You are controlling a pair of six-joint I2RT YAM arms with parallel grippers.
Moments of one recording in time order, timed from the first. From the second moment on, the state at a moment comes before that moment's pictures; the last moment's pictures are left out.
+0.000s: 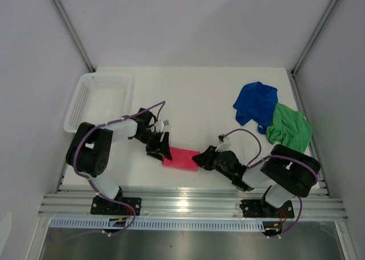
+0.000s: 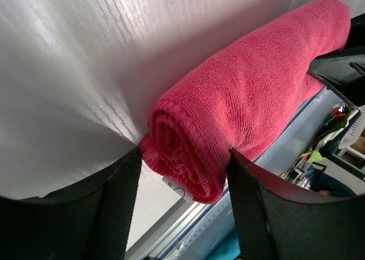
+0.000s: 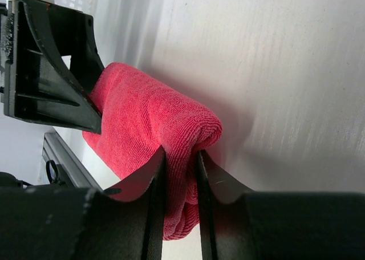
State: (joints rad) left arm -0.33 1.68 0.87 -0.59 0.69 -0.13; right arm 0.95 1.58 0.22 1.01 0.16 0.99
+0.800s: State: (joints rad) left arm -0.33 1.63 0.85 -0.57 0.71 -0.10; right arm 0.89 1.62 0.25 1.04 0.02 0.97
